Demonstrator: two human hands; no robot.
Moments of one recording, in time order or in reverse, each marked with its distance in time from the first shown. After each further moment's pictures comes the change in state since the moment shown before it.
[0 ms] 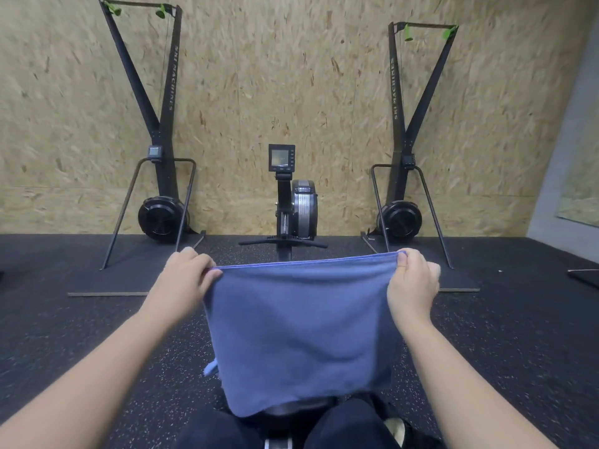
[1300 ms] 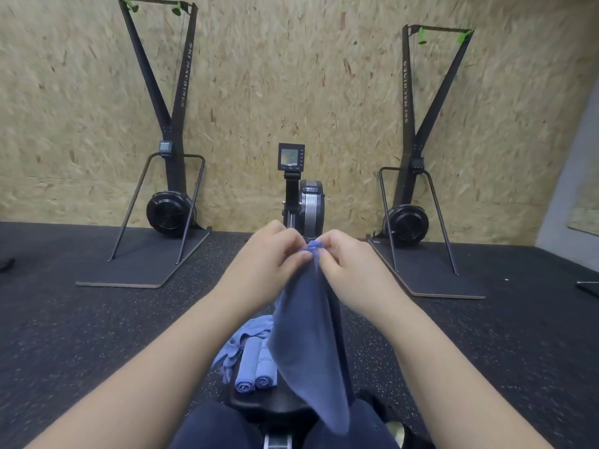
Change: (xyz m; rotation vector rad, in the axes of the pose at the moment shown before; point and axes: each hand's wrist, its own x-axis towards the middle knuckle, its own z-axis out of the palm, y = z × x) left_hand -0.012 0.126 -0.039 -0.392 0.001 0.291; right_hand -0.045 -0.132 -0.040 0.095 -0.672 -0.364
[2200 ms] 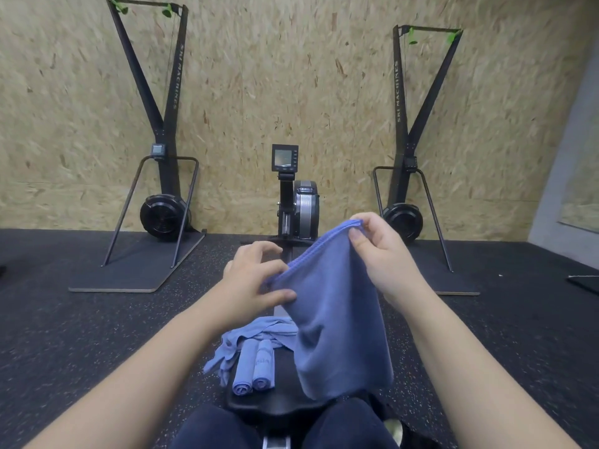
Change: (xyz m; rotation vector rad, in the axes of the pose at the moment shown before) left_hand -0.018 -0.049 0.016 0.107 -0.219 -0.012; right_hand 0.007 0.034 -0.021 0.524 0.154 -0.038
